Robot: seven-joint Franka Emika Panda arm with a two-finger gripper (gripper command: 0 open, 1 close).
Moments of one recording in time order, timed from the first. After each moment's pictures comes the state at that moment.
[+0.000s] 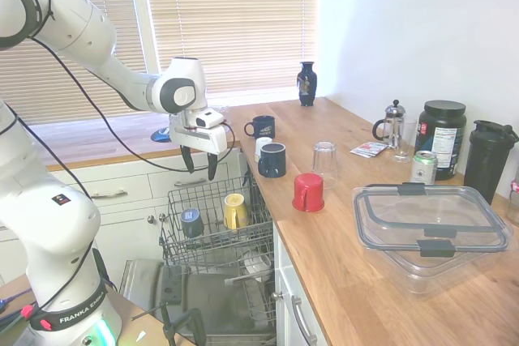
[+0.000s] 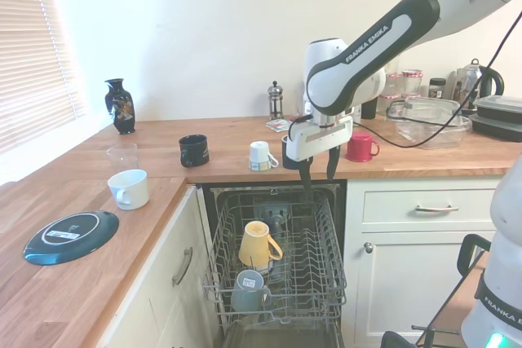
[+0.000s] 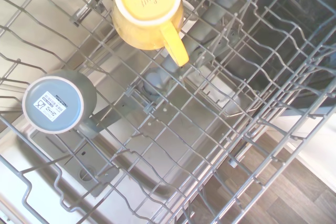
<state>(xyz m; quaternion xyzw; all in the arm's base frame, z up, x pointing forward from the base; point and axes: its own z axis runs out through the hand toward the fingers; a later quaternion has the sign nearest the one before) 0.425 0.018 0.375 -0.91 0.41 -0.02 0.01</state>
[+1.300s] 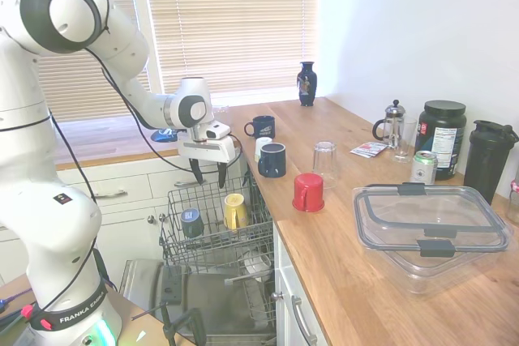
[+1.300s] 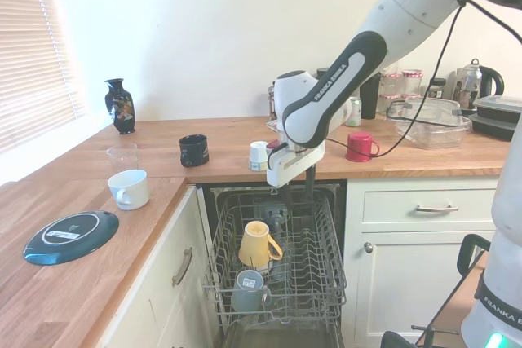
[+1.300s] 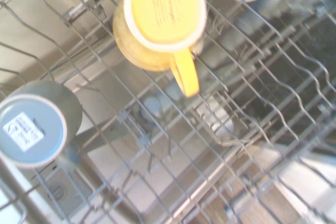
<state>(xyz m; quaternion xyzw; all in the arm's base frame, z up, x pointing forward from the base) 0.492 0.052 0.304 -0.94 0.34 -0.04 -0.03</state>
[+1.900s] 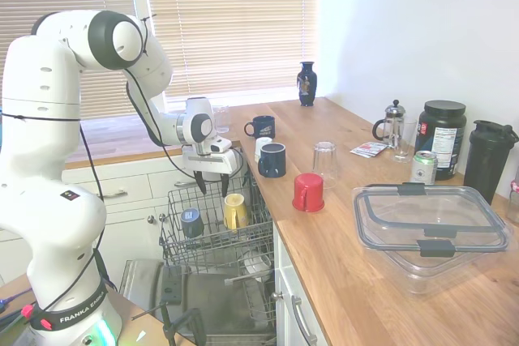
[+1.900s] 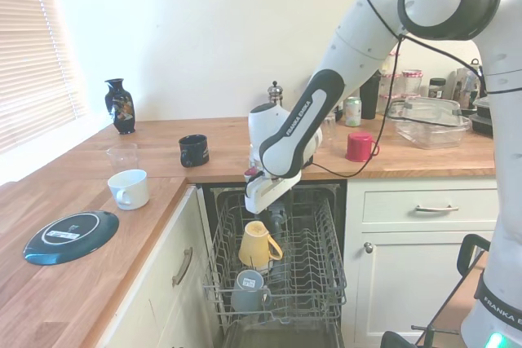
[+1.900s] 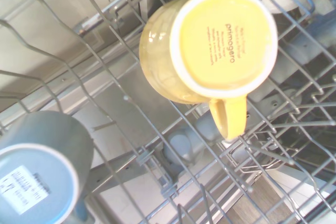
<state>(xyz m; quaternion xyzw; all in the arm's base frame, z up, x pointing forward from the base) 0.539 0.083 0.230 -0.94 0.33 -0.03 -0.05</state>
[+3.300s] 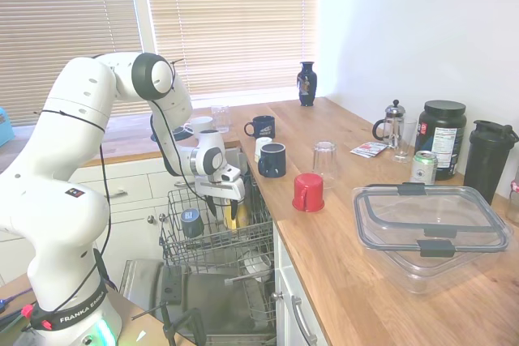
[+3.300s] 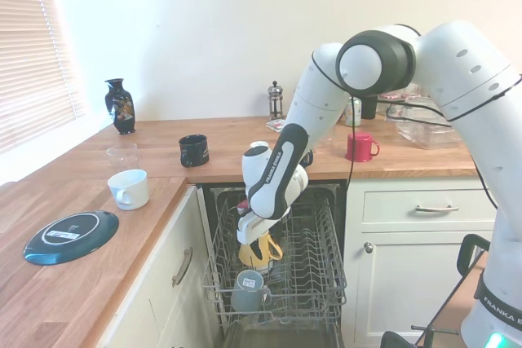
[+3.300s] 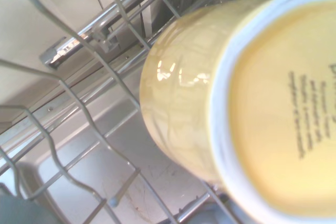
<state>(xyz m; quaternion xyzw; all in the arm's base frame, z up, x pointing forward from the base) 0.587 0.085 0.112 -0.94 0.33 -0.03 -0.03</state>
